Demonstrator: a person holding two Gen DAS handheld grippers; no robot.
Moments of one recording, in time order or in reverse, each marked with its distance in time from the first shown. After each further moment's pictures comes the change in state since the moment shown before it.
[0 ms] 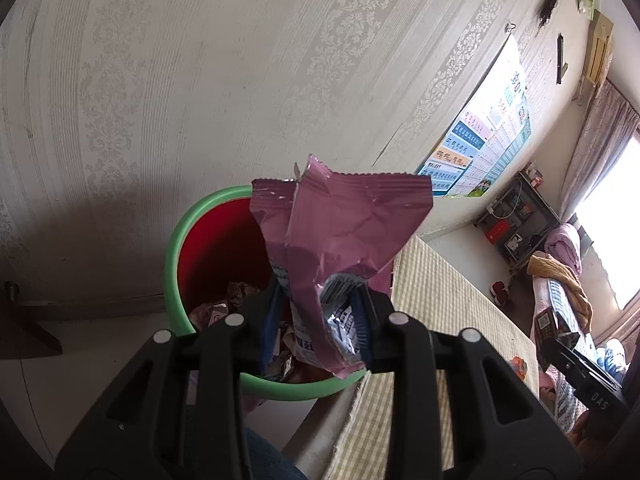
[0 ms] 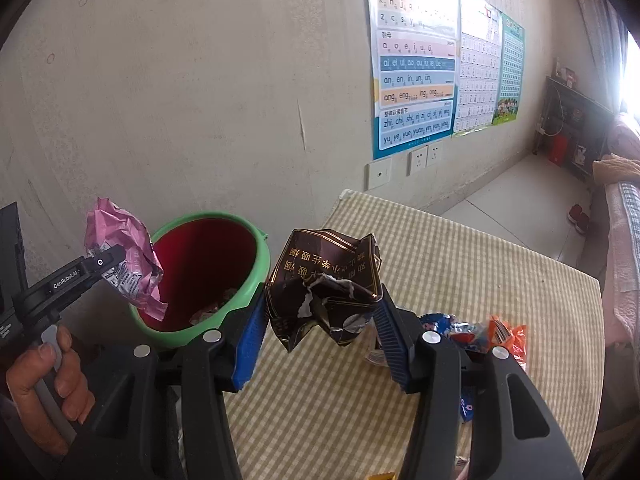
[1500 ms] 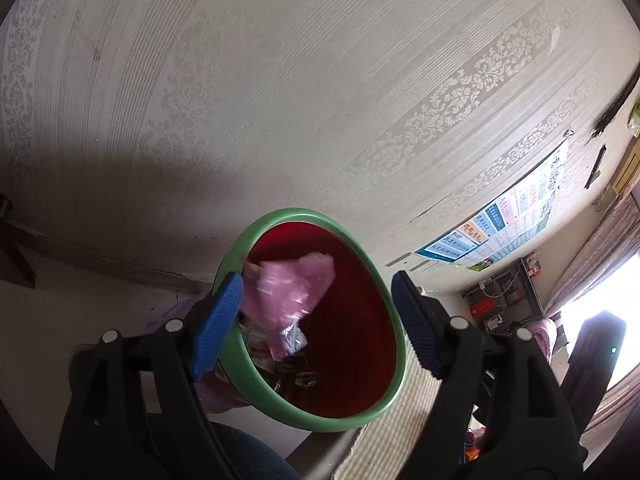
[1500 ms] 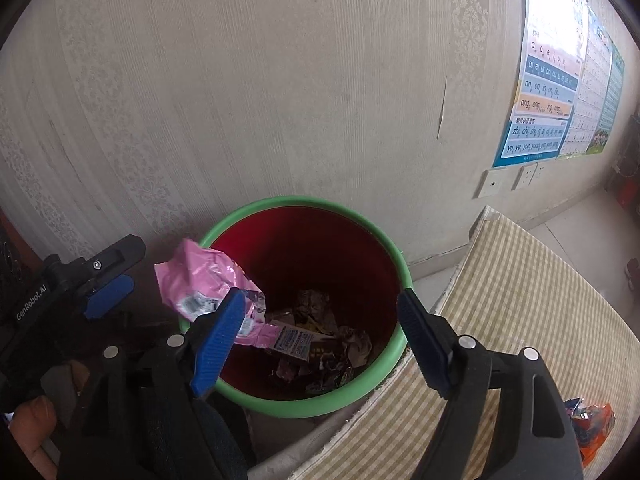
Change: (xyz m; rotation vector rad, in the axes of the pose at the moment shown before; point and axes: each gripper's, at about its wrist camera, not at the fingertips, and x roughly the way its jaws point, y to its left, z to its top) left arm -0.005 0.079 0.007 -0.338 -0.076 -0.010; right arm 0.111 0.122 0.034 -0.186 0.120 0.173
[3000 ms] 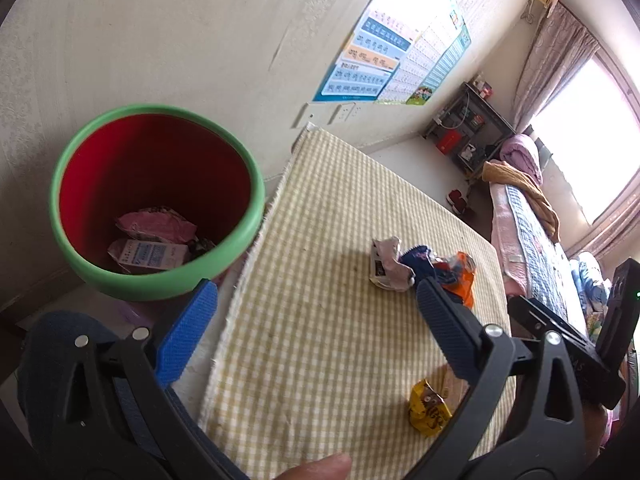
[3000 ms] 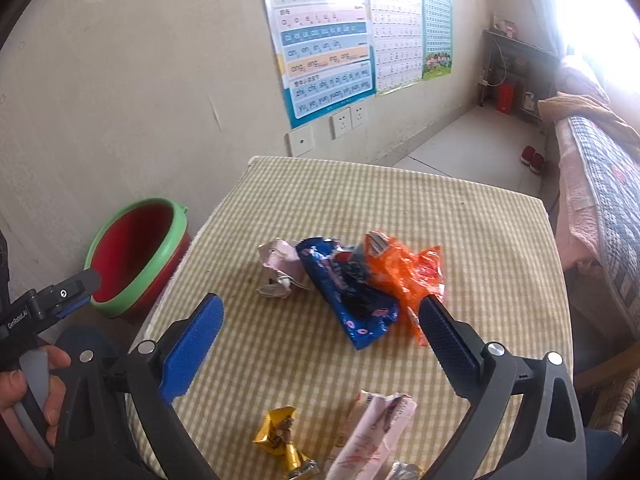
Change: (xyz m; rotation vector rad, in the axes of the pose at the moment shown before) left arm 0.011 -0.144 -0.140 0.515 0.398 -0.124; right arm -0.175 -0.178 -0.159 0.406 -0.068 -0.300
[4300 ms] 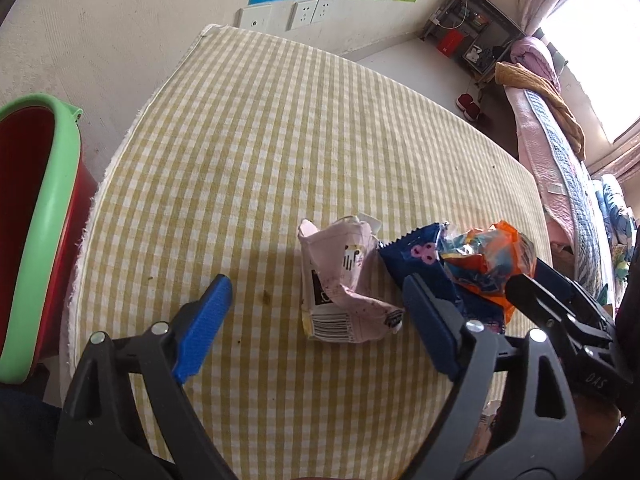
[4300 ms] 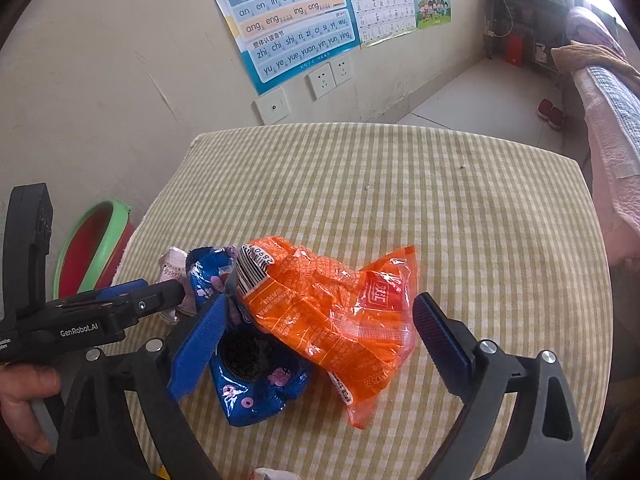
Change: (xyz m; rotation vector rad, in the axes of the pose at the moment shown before) left arm 0.178 -0.085 0.016 0.151 0.319 0.073; right arm 0.105 -0.086 0.012 0.059 0.144 0.100
